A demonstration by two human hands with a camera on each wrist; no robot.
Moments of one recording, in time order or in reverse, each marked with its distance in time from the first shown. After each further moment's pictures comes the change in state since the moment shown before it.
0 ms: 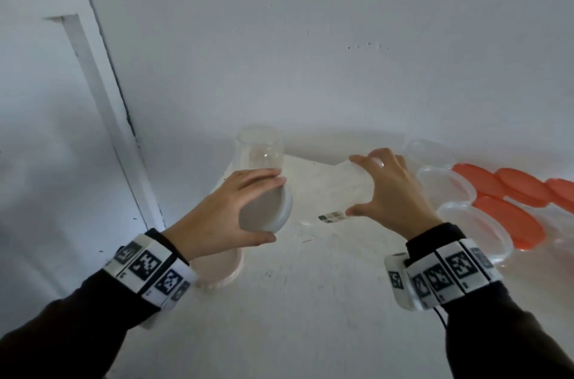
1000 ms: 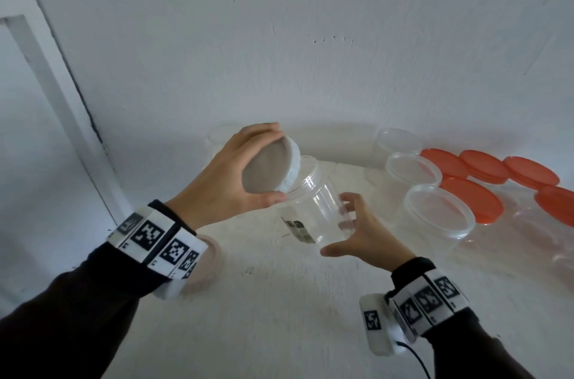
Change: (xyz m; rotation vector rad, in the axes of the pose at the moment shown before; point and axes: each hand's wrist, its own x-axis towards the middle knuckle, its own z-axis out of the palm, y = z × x) left_hand 0.049 0.031 -0.006 -0.097 0.163 0.165; right_hand -0.051 0.021 0.054 0.691 -0.226 0.233
